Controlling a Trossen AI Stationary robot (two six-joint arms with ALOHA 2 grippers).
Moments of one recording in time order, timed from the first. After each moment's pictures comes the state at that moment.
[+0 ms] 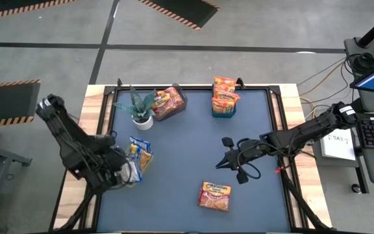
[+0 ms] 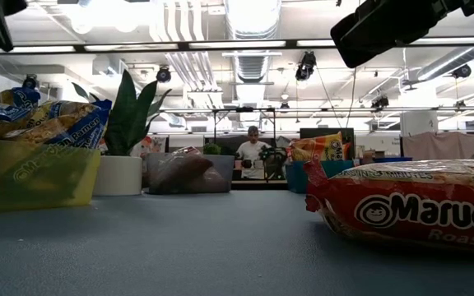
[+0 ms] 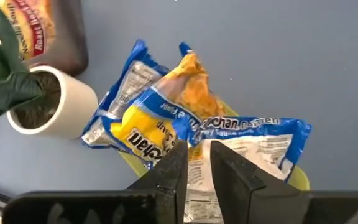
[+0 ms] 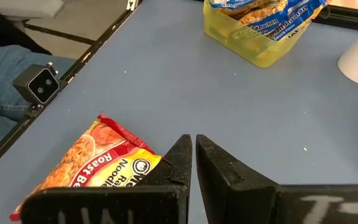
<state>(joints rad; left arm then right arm) -0.90 1.17 1.08 -1.37 -0.58 -1.07 0.31 1.20 0.70 -0.01 -0.02 -0.03</state>
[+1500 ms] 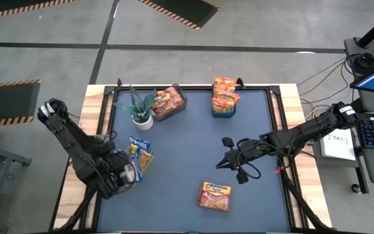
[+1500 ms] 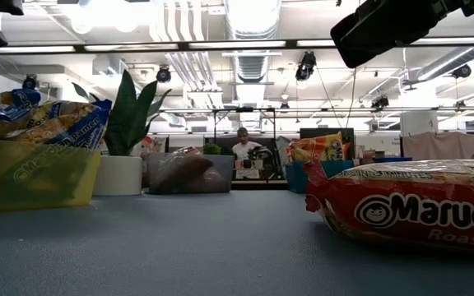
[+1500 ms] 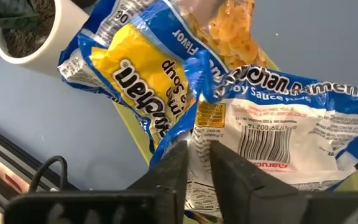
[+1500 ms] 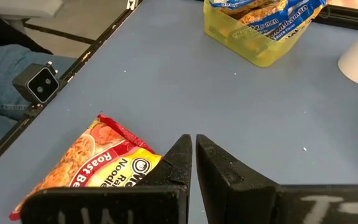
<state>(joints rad) -0.91 1.26 0.90 -1.32 -0.51 -1.33 0.31 1.20 0.70 -0.01 -0.02 -0.03</state>
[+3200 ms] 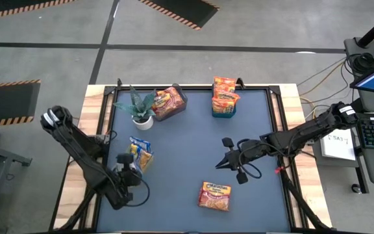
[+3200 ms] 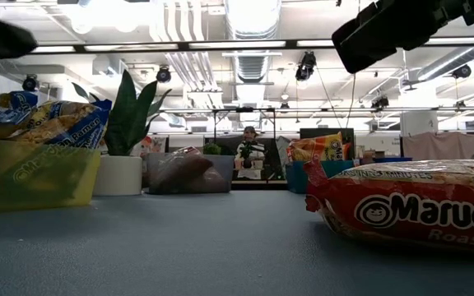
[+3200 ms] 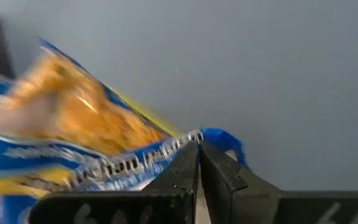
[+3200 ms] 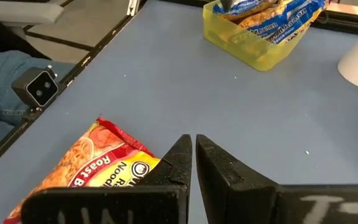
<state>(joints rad) -0.89 1.41 0.91 -0.94 -0.56 -0.83 0.31 1.20 0.65 0.08 -0.02 -0.03</state>
